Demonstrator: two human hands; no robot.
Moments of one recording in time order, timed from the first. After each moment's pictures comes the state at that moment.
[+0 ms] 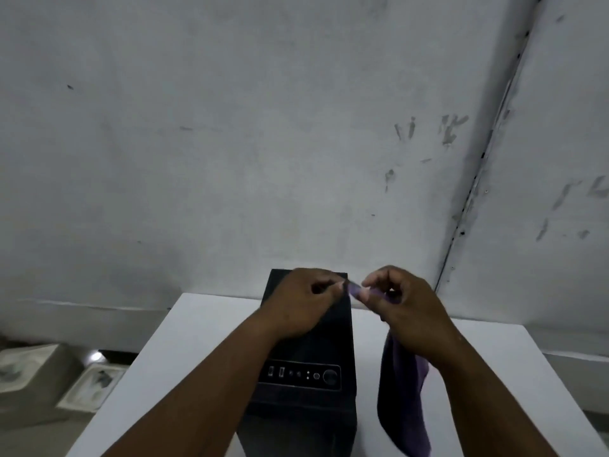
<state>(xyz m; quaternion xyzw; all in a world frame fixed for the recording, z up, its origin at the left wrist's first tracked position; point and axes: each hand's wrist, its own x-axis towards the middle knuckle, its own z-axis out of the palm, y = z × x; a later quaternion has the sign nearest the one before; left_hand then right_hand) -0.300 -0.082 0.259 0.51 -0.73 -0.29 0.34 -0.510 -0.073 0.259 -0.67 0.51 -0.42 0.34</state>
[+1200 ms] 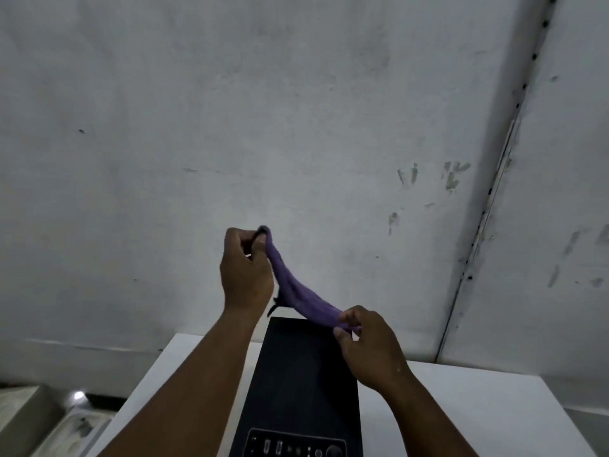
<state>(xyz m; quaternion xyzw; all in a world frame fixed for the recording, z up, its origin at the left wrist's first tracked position) -0.251 -0.164 0.309 0.56 -0.45 -0.09 0.69 -0.456 -0.140 0.227 -0.68 0.59 -0.35 0.26</state>
